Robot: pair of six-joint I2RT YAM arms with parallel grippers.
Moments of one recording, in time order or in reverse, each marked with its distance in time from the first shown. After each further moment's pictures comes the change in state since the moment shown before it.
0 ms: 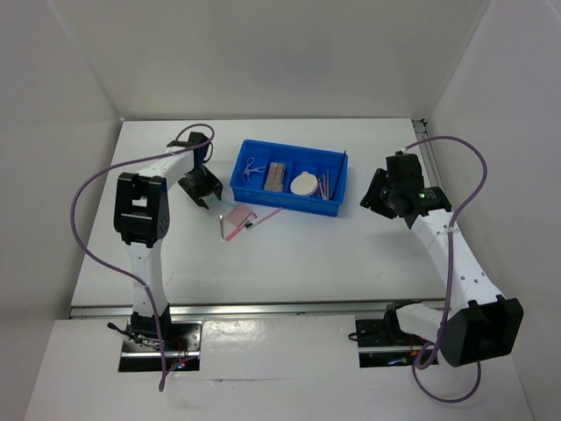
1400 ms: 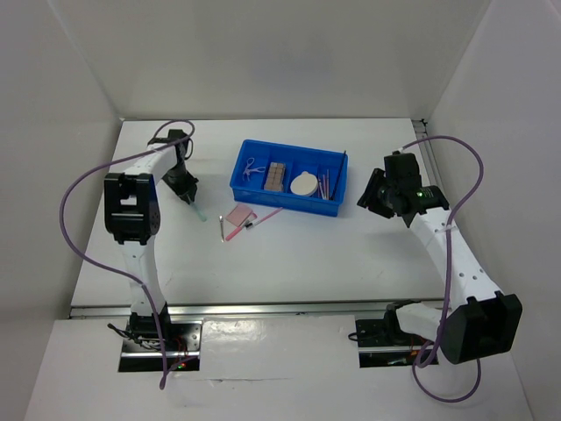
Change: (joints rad) left arm 0.124 0.030 0.052 -0.051 -0.135 0.047; right arm 0.009 0.012 -0.001 0.013 -0.021 0.007
